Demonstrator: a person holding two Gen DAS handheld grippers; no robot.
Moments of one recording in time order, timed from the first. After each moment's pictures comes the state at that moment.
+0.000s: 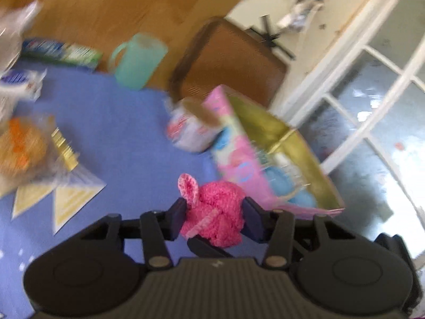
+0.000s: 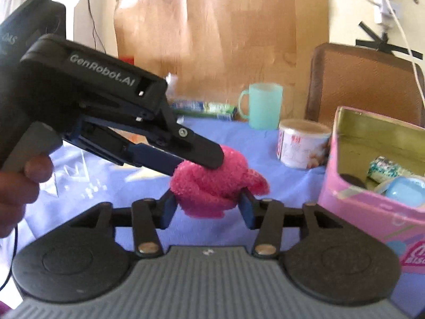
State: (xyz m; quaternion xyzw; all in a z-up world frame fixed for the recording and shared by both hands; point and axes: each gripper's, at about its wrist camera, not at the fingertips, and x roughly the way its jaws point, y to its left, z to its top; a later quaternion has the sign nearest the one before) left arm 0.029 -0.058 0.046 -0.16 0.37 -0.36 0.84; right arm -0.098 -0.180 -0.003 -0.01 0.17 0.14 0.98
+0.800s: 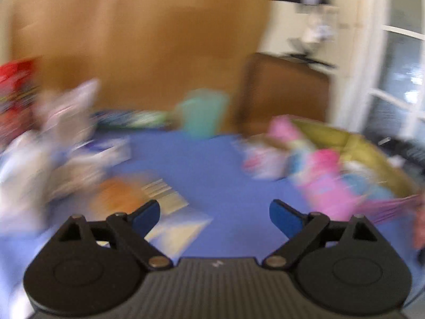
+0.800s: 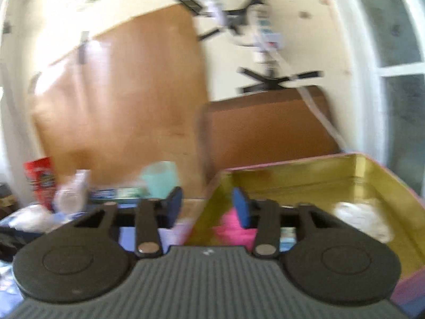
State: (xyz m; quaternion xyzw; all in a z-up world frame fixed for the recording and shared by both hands) left arm -0.005 -0.008 0.034 -0.03 0.28 -0.17 0.94; right arm -0.082 -0.274 0.054 0.09 0.09 0.04 0.99
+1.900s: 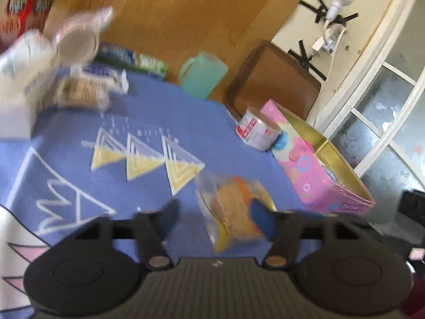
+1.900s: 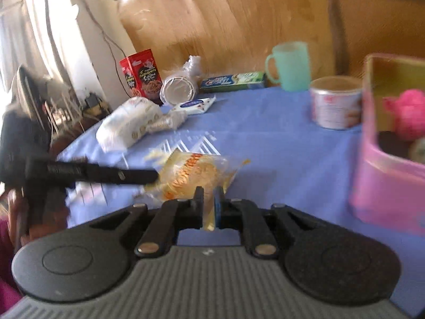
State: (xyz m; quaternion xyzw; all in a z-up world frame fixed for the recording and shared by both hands) left arm -0.014 0.040 -0.007 -0.16 0.33 -0.27 0.89; right arm -0.102 -0.184 0.001 0.07 0.28 0.21 0.93
